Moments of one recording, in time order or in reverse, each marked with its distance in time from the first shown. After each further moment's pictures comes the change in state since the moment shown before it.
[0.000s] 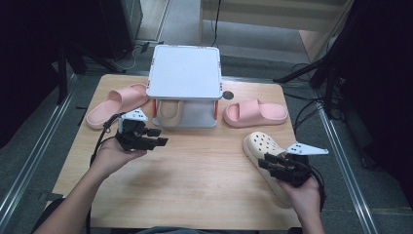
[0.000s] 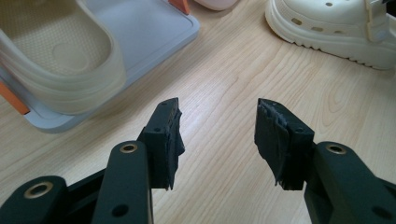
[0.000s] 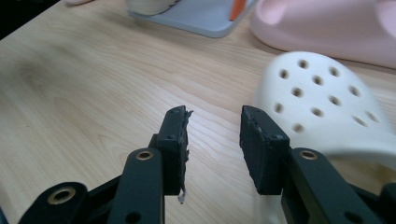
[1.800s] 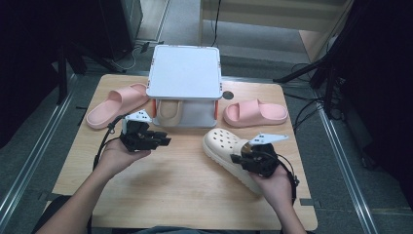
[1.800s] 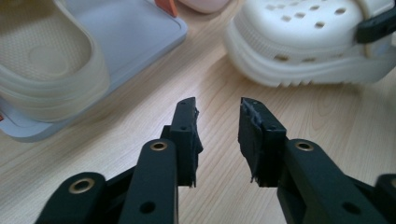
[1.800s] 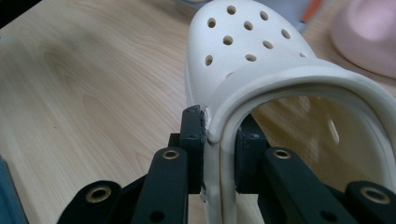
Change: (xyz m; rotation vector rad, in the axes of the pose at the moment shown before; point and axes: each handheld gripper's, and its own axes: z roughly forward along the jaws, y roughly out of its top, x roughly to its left) left arm -0.005 -0.002 0.006 -0.023 -0.035 -0.005; right arm 0.052 0.038 0.058 0.122 0.083 -0.087
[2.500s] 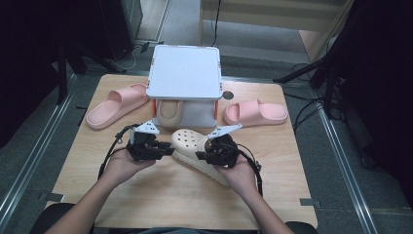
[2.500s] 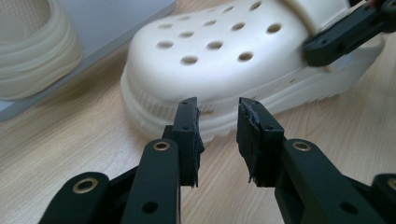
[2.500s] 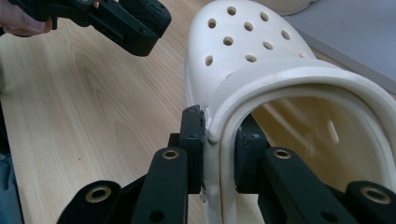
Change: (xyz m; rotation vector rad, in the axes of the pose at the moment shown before) left arm -0.016 -0.018 0.021 0.064 0.018 0.025; right arm 0.042 0.041 0.080 0.073 0.124 -0.105
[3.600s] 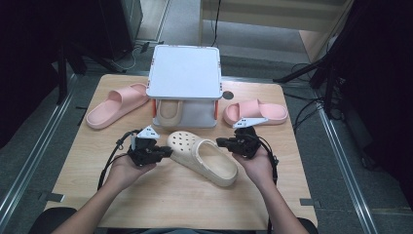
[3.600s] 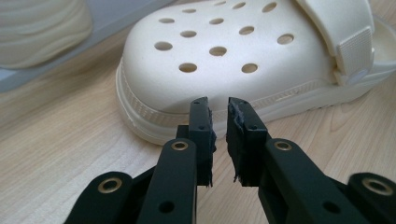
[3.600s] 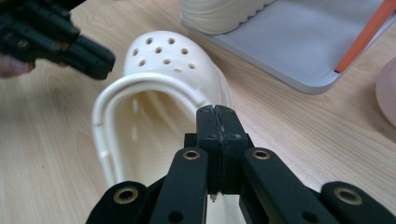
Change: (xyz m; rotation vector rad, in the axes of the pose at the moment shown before) left arm -0.001 -0.017 0.012 0.003 0.062 -0.043; right arm -0.057 -0.013 -0.032 -0.107 -0.026 0.056
